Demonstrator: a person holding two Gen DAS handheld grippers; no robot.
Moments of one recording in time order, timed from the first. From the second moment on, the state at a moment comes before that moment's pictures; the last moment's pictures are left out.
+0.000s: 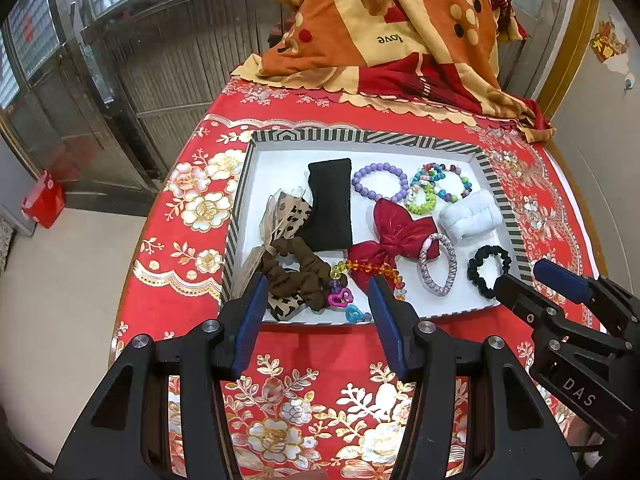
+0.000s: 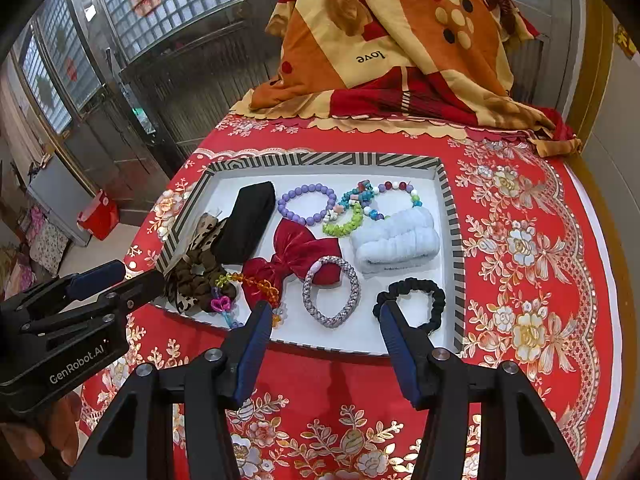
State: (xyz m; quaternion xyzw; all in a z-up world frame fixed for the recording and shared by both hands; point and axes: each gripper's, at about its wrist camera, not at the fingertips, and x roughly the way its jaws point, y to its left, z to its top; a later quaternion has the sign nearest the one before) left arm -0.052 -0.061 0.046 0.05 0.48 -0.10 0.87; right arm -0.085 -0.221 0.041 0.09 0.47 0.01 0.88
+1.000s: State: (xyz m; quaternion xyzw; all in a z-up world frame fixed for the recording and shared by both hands) left arm -0.050 -0.064 0.041 0.07 0.46 -0.10 0.88; right arm -0.083 -0.224 0.032 0.09 0.47 0.01 0.88
